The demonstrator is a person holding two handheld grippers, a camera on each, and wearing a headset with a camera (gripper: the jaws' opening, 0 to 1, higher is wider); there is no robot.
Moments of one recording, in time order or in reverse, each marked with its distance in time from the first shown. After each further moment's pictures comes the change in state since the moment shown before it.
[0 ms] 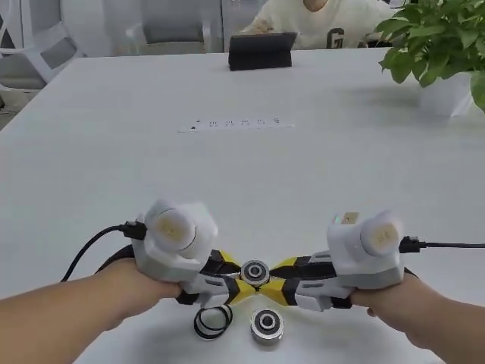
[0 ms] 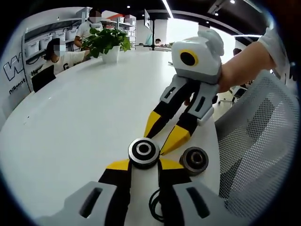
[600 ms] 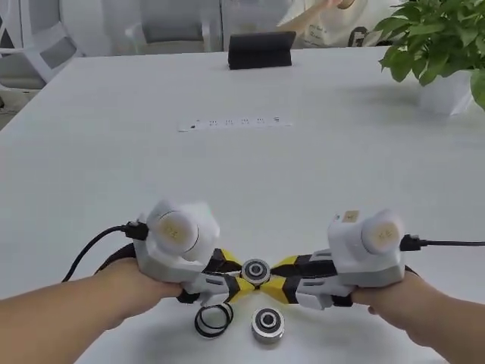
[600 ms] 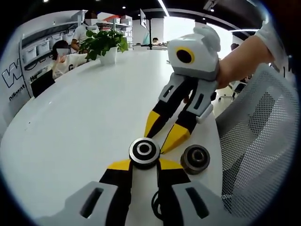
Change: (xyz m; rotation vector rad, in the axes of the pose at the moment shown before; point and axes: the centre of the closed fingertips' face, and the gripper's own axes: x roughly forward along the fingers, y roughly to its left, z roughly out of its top) left arm -0.001 0.001 0.002 0.049 0.000 0.011; right arm 0.000 -0.001 0.000 -0.003 -0.003 -0.001
